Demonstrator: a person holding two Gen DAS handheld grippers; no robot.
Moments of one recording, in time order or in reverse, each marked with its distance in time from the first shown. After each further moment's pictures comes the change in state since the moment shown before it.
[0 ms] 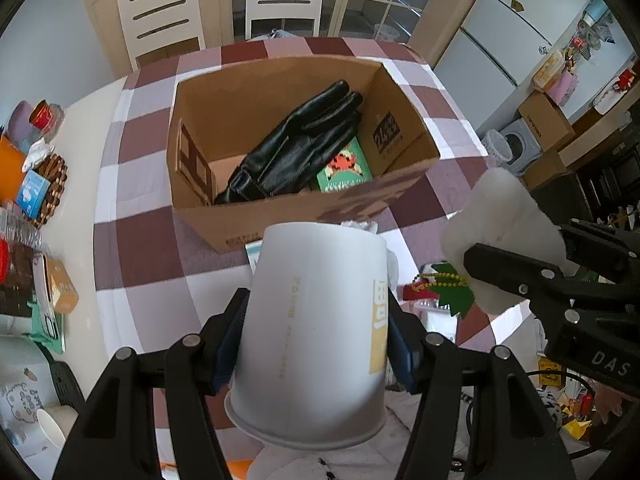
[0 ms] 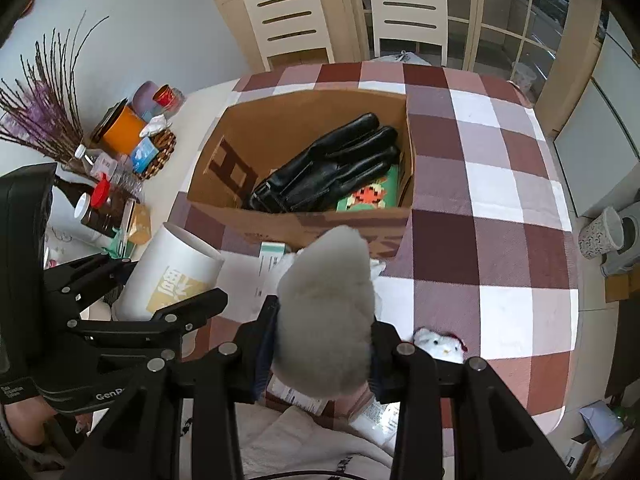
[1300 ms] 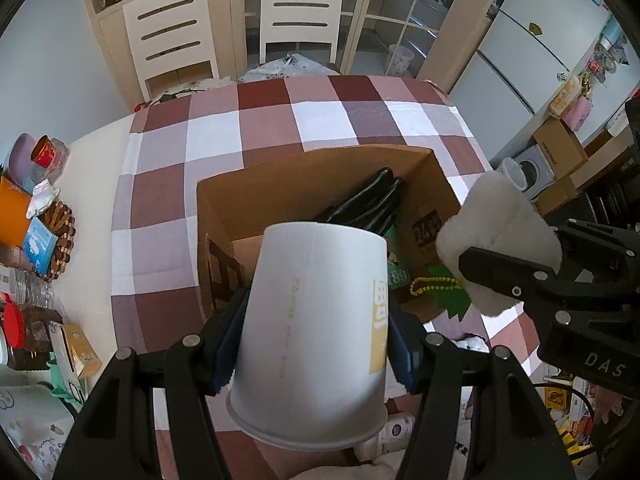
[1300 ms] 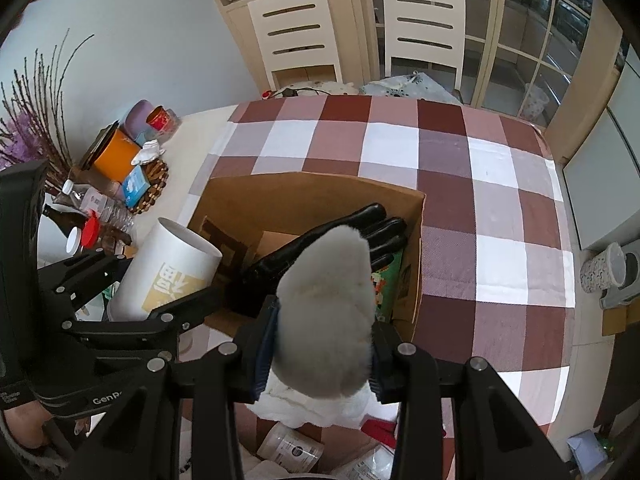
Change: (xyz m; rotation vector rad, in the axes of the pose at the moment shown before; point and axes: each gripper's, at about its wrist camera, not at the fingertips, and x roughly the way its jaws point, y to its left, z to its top) left arm 0.019 0.044 0.096 -0.077 -0.048 0.008; right arm 0.026 -0.014 0.100 0.087 -0.037 -0.036
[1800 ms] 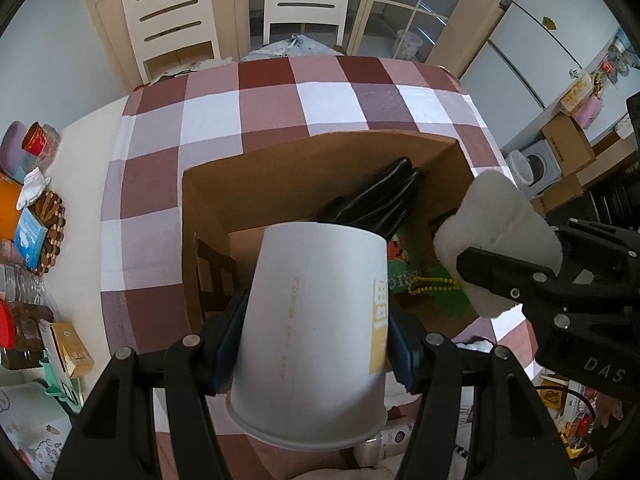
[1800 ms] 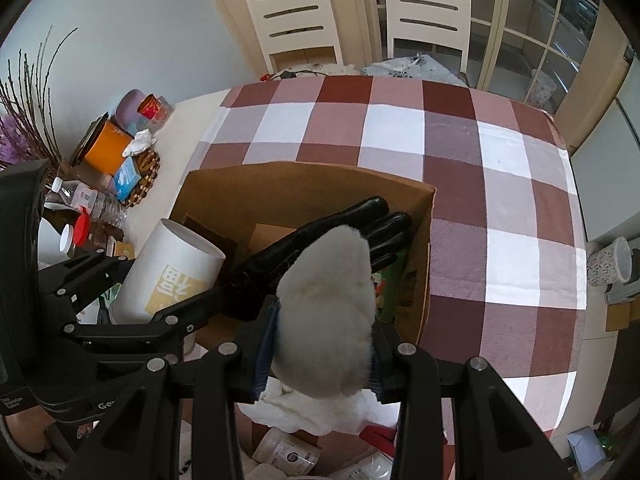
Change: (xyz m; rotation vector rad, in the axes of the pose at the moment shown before) left arm 0.031 0.006 0.007 -0.048 0.061 -0.010; right arm 0.030 -0.009 0.009 0.079 0.050 -0.005
